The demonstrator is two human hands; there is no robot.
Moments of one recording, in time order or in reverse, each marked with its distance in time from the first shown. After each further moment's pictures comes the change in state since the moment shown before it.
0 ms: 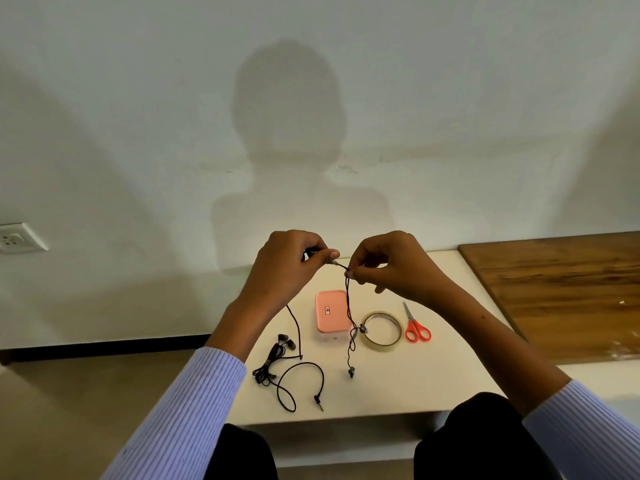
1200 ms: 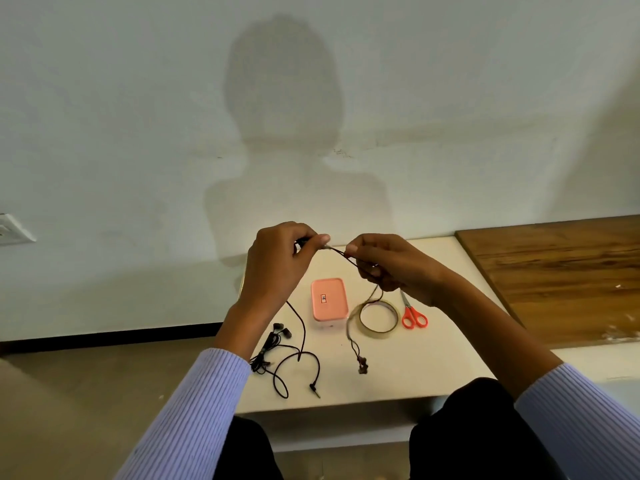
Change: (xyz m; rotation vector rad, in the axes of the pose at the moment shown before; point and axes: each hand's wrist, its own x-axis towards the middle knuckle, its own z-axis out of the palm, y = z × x) left_hand -0.005 -0.013 0.019 -0.044 0.186 -0.001; right_hand -0.004 0.017 0.003 0.459 -0.207 0.315
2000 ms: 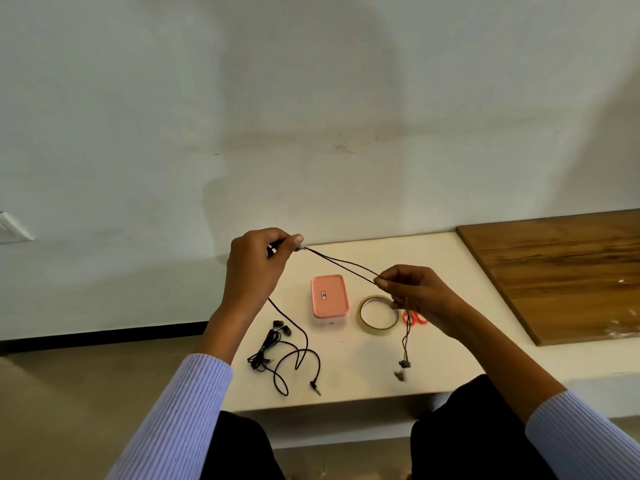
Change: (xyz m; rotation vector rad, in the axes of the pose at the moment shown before) left_hand -0.006 -0.025 -0.006 -0.072 0.024 -0.163; right_hand -0.008 0.084 -0.020 0.189 0.175 0.039
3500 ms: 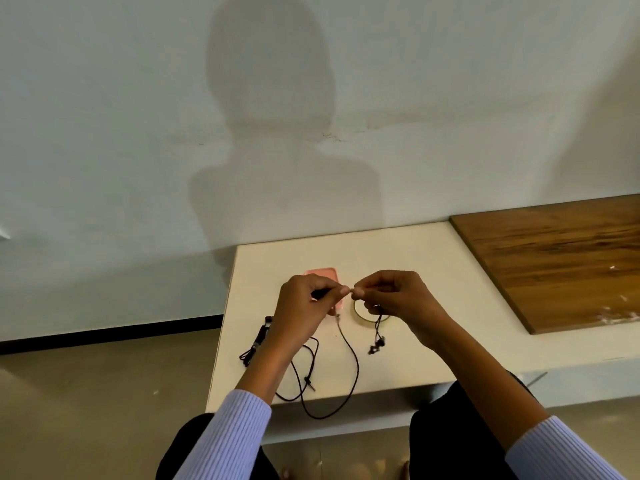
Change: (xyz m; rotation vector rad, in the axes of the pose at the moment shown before) left_hand -0.048 -0.006 0.064 -0.243 -0.363 -0.117; right_hand -0.007 0.006 0.031 -0.053 0.136 0.026
